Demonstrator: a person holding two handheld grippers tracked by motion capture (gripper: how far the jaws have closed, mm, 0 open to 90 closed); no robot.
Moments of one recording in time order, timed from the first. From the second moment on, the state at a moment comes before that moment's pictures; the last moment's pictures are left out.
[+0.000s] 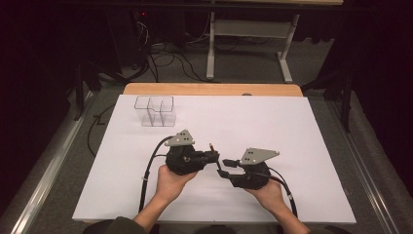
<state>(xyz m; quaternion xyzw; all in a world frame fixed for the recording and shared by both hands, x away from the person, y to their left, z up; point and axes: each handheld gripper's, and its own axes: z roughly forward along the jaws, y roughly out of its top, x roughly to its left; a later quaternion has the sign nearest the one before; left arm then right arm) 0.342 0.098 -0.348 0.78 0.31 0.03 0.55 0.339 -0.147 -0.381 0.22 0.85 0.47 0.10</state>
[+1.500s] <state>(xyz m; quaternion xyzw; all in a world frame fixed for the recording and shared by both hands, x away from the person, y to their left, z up) 0.338 0.105 -0.340 0.77 0.30 0.04 0.56 0.339 -0.243 -0.369 0.29 0.79 0.52 0.15</state>
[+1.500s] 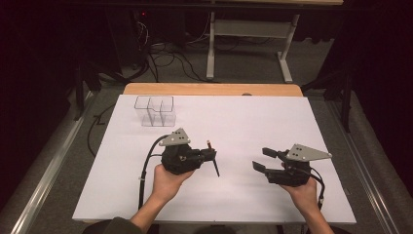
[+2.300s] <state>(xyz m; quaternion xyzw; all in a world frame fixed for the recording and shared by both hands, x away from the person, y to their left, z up) 0.335 0.122 -0.328 0.76 0.32 0.07 0.57 0.342 -0.301 -0.378 0.38 0.73 0.54 0.19</state>
